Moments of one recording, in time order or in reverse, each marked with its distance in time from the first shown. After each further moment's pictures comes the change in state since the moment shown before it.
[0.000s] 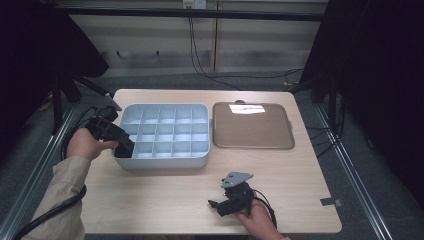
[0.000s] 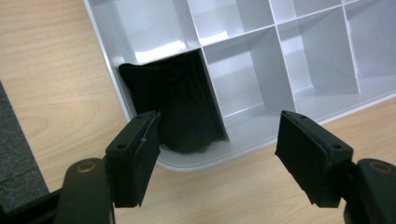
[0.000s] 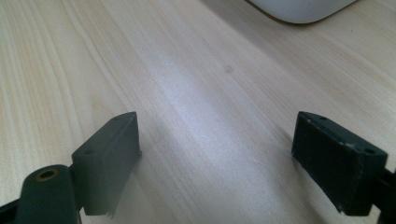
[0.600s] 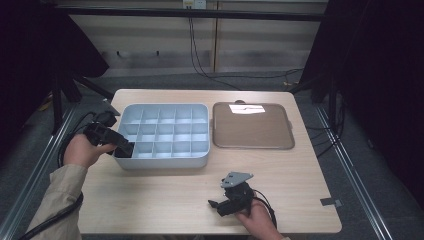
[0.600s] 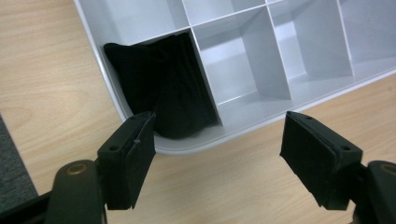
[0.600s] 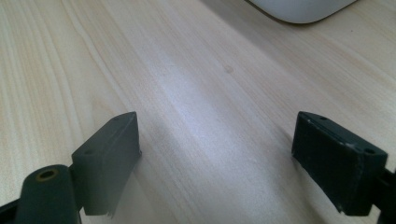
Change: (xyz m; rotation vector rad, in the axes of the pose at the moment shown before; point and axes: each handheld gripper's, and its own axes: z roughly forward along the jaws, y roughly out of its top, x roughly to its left) left arm 0.000 -0.016 0.001 -0.011 -0.031 0.019; right arm 0.000 0.000 0.000 0.000 -0.004 -0.001
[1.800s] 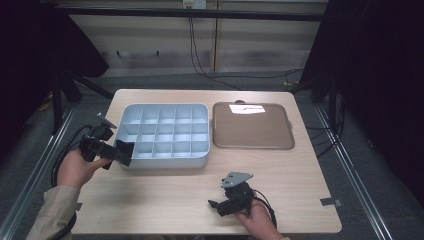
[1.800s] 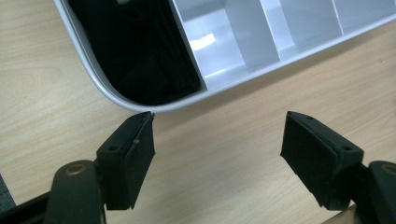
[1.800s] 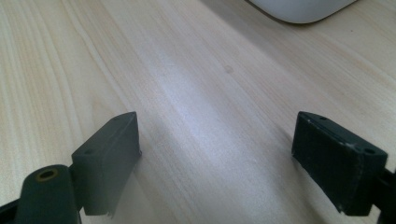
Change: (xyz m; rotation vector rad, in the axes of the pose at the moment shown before) left arm -0.004 -0.039 0.006 -0.045 -0.036 0.057; right arm 0.000 0.000 0.000 0.002 0.003 0.000
